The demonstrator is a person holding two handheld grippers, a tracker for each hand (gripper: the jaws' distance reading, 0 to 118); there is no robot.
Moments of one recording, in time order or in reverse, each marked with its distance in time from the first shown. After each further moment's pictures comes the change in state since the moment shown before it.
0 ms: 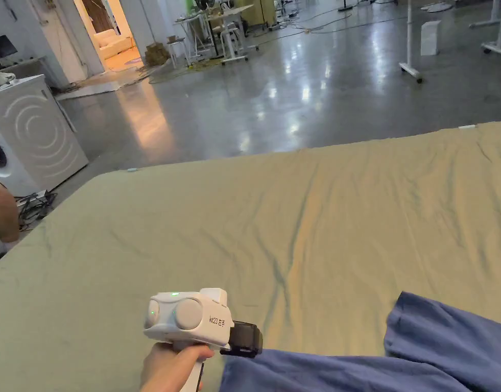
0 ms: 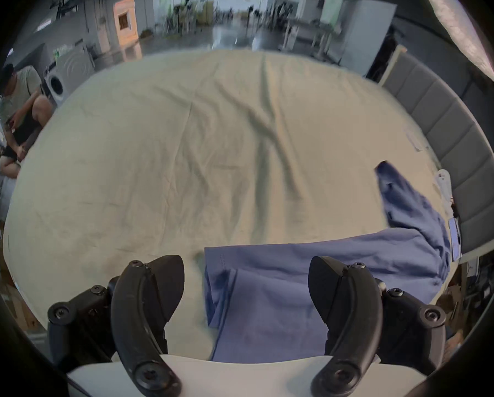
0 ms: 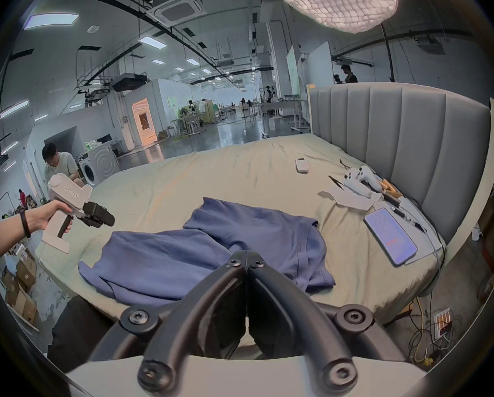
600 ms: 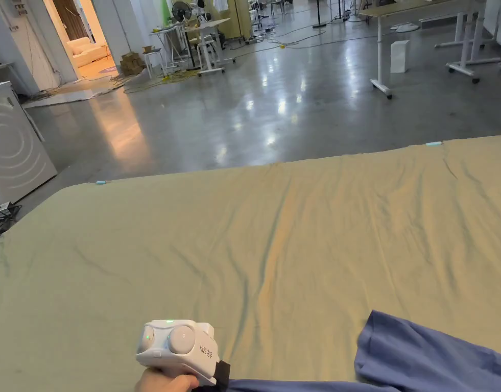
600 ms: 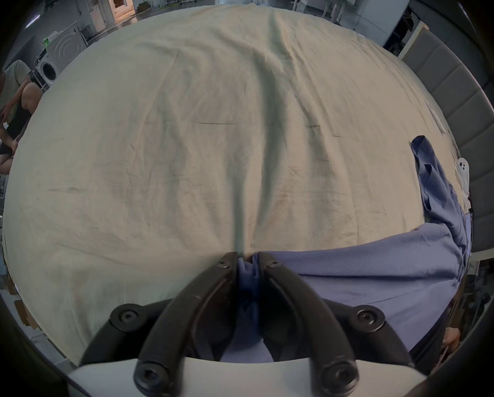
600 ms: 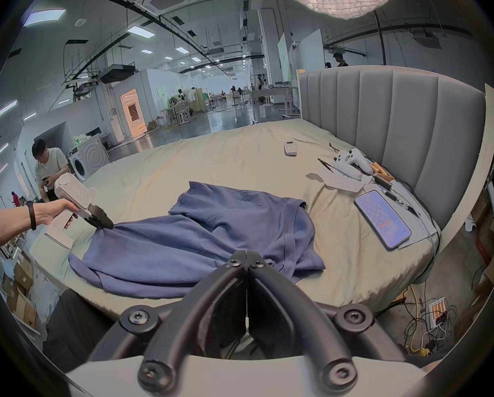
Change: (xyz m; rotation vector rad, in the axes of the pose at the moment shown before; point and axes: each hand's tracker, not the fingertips) left arm 0.017 -0.001 -0.049 -0.117 0.019 -0.025; right arm 0.007 -0.008 -0.004 -0.063 -0.042 -0.013
